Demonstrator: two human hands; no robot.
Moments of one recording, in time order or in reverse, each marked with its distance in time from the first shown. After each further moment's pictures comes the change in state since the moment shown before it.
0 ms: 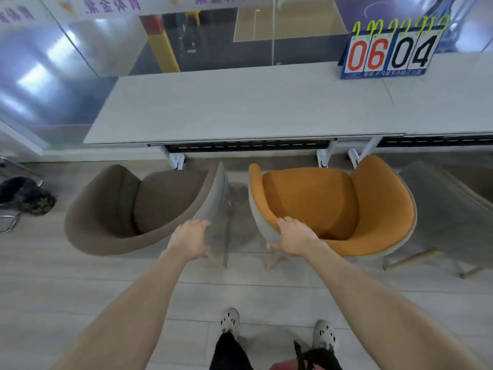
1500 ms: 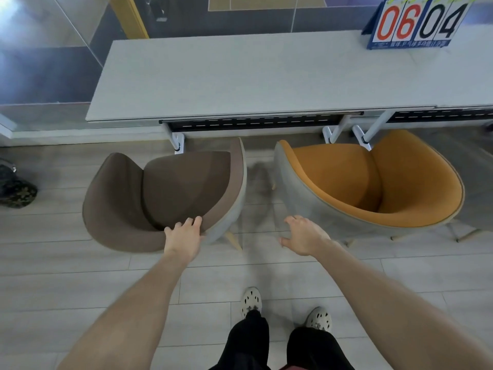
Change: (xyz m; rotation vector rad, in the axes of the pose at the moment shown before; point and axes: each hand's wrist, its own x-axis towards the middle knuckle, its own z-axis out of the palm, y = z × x) left_hand 0.005 -0.199 0.091 0.203 0.009 -0.068; right_hand 0.019 -0.149 0.072 0.082 0.000 0.162
